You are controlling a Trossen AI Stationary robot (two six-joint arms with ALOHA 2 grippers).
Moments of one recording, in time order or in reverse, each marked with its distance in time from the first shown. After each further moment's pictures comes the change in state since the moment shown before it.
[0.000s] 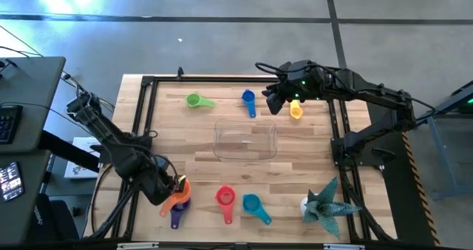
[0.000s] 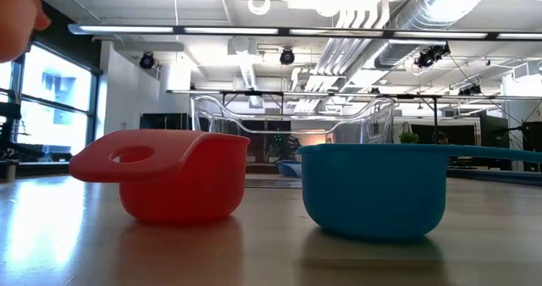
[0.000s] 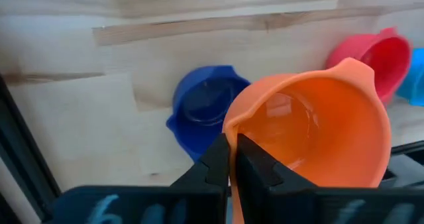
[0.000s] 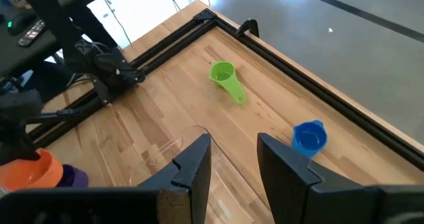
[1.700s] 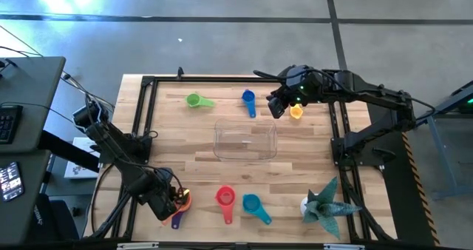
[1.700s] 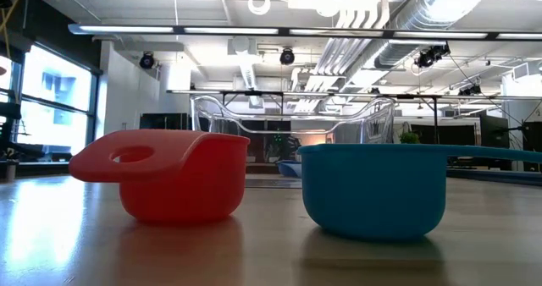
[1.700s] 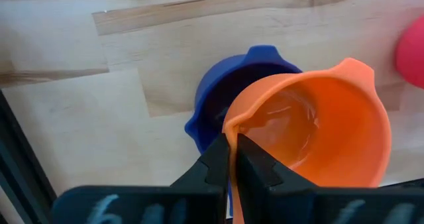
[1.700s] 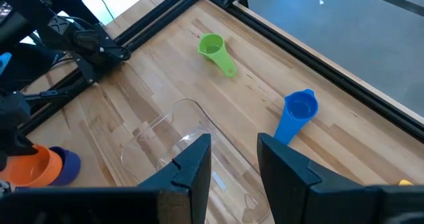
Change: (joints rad) left arm -0.059 0.188 0.000 0.064 0.015 -0.014; right arm 0.023 0.000 0.000 -0.110 0.014 0.068
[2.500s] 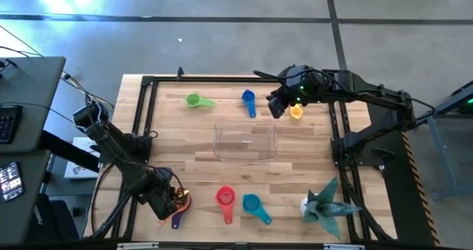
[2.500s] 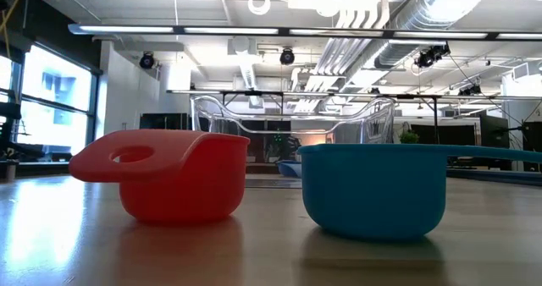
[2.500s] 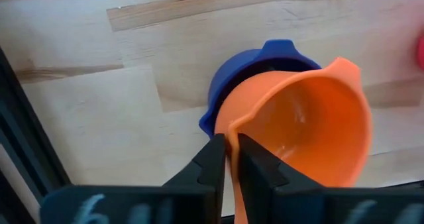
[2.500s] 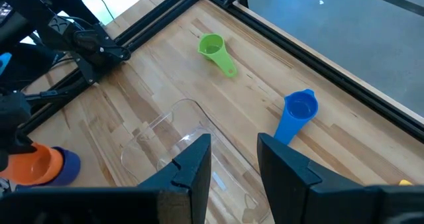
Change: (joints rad) left arm 0.010 -0.001 0.000 -0.018 0.043 0.019; right arm 0.000 0.000 0.000 0.000 0.000 0.000
